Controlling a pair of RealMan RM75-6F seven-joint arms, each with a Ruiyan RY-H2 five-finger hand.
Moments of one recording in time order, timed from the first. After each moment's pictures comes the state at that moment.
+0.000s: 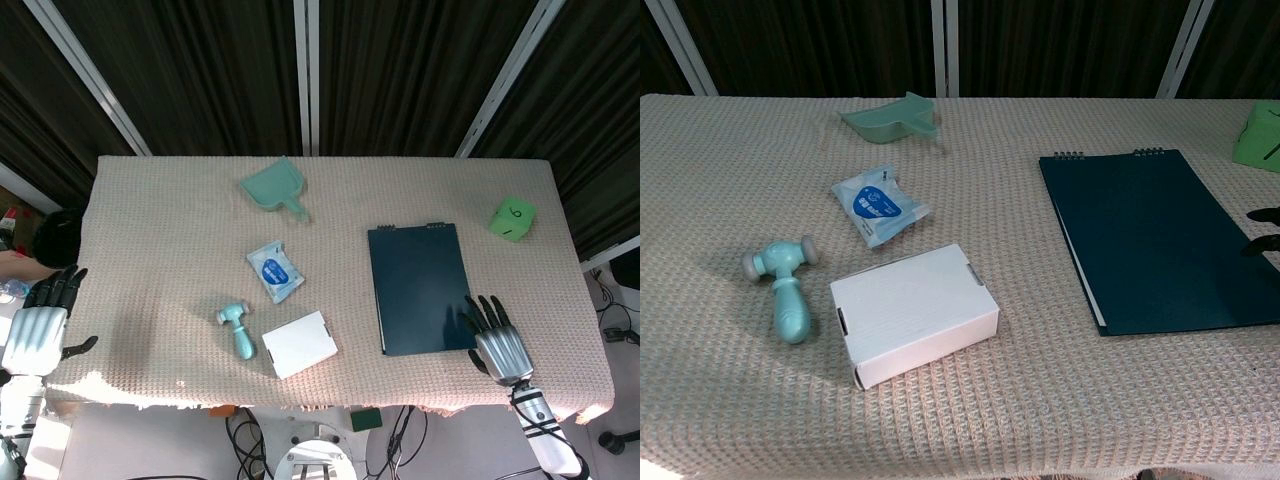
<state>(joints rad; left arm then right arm) -0.11 -1.16 -0.04 -1.60 1.45 1.45 0.16 0.18 -1.52 -0.03 -1.21 -1.62 1.32 -0.24</state>
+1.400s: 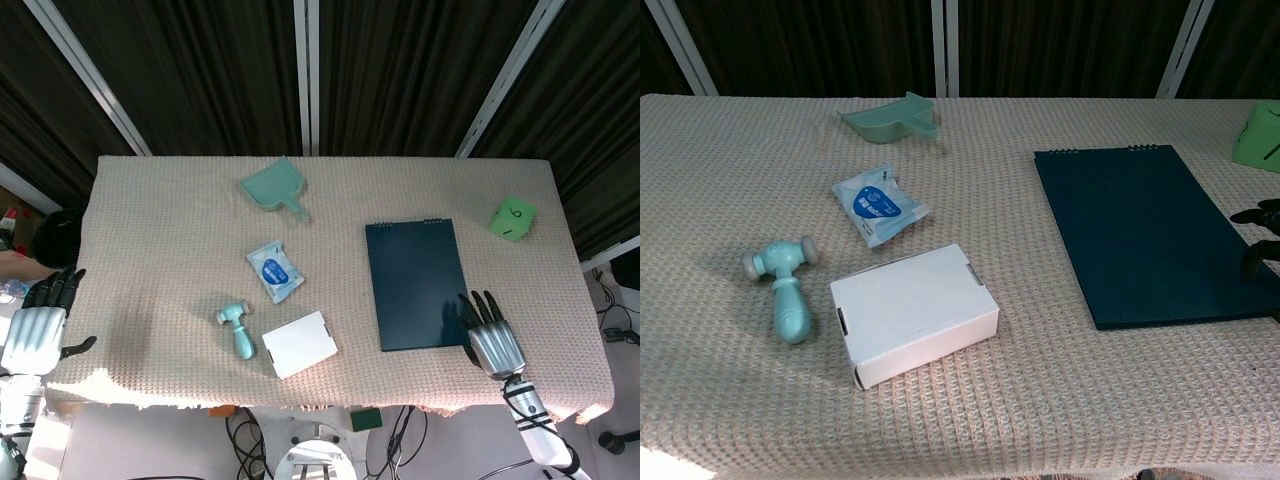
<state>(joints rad) -0.11 -1.17 -0.04 -1.58 1.43 1.44 0.15 0.21 -1.57 -0.03 -1.15 -1.61 1.32 -0.26</state>
